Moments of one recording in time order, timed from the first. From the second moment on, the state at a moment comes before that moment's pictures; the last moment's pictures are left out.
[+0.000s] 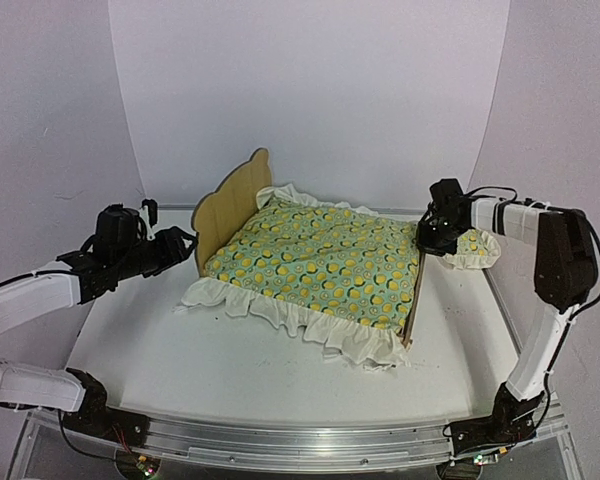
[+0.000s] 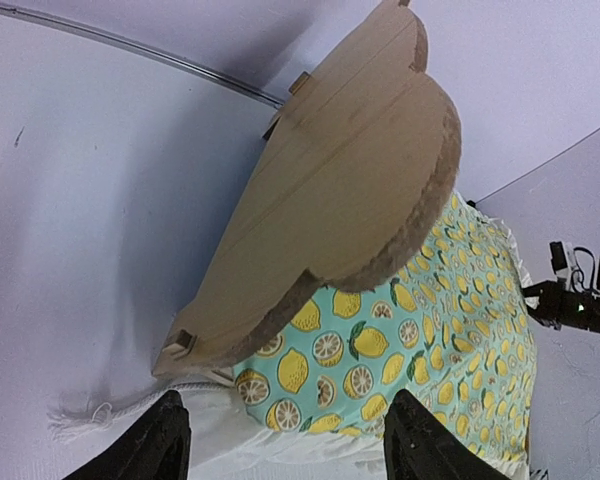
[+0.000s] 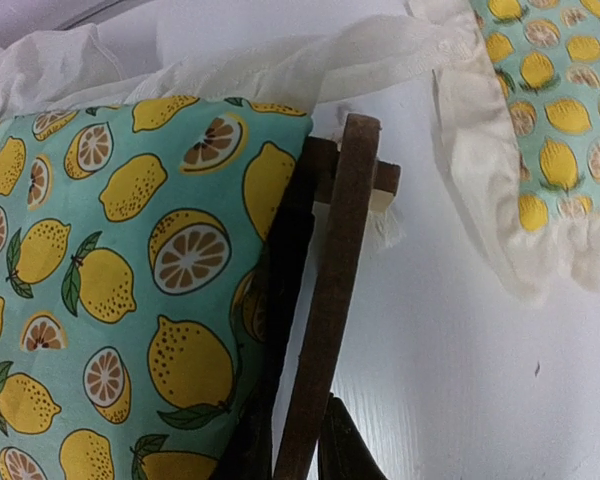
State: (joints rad) left arm -0.44 1.10 0.70 -0.05 0.06 -0.68; right arm 0.21 1.87 1.38 -0.51 0.03 0.36
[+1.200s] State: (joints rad) left arm -0.30 1.41 1.12 -0.26 0.14 -0.35; right arm 0.05 1.99 1.71 -0.68 0.14 0.19
